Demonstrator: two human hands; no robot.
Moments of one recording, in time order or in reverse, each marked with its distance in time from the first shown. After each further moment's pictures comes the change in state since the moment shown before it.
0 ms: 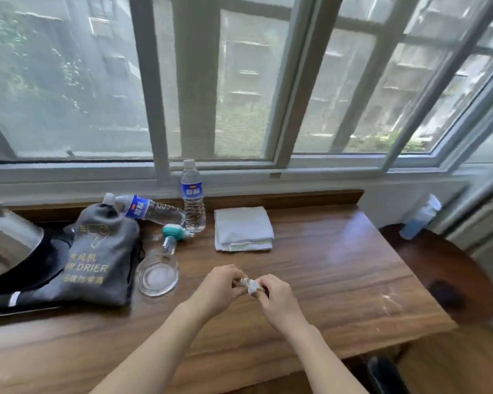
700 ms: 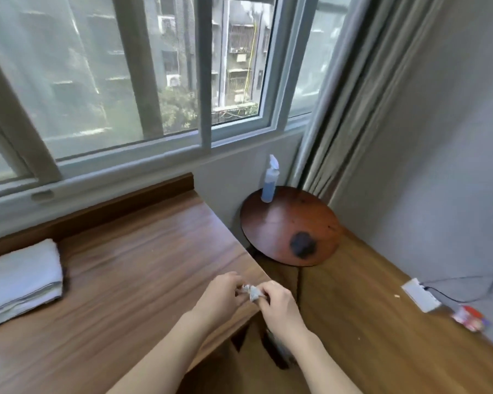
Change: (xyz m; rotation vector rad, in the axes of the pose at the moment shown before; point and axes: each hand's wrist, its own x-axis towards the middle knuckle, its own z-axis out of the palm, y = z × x) left_hand 0.163 0.314 0.308 0.097 -0.269 0.321; right_hand -0.129 0.321 -0.271 -0.003 0.273 0.388
